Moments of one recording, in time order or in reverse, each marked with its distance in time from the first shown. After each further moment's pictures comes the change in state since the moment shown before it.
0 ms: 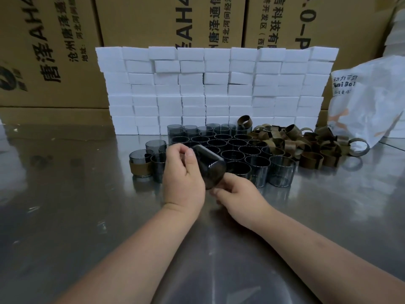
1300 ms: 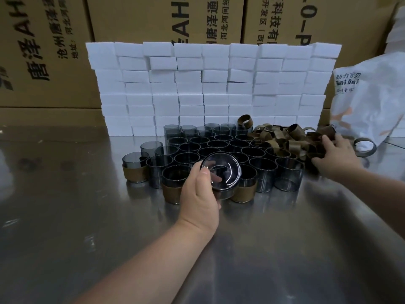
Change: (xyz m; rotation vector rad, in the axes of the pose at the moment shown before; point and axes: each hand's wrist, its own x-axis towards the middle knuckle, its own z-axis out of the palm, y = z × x) left_hand -0.015 -0.013 0.021 -0.447 -0.277 -0.421; right_hand 0.068 0.140 -0.190 -0.876 0.359 0.532
